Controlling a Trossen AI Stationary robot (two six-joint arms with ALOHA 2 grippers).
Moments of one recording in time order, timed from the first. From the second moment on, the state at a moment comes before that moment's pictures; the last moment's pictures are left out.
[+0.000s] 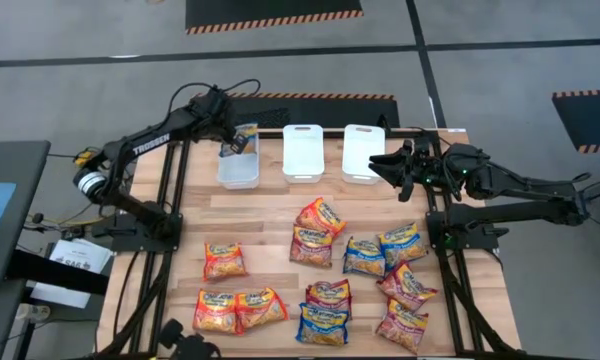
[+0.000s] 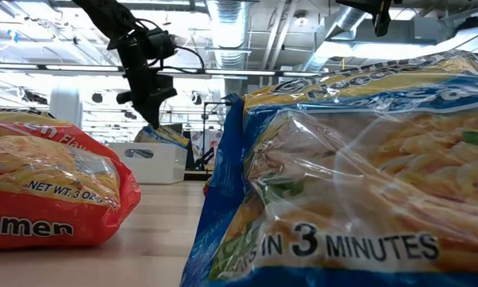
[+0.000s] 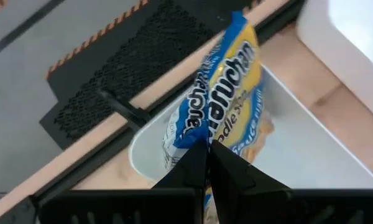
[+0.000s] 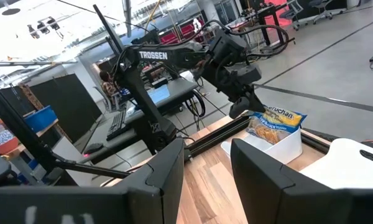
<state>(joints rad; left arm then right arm) 0.87 1.46 1.10 -0.57 -0.19 0.01 -0.17 0.68 0.72 0.00 0.08 0.44</state>
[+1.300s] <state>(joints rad) 0.90 1.43 1.10 -0.61 0.28 -0.11 -0.17 0.68 0.72 0.09 0.08 0.39</state>
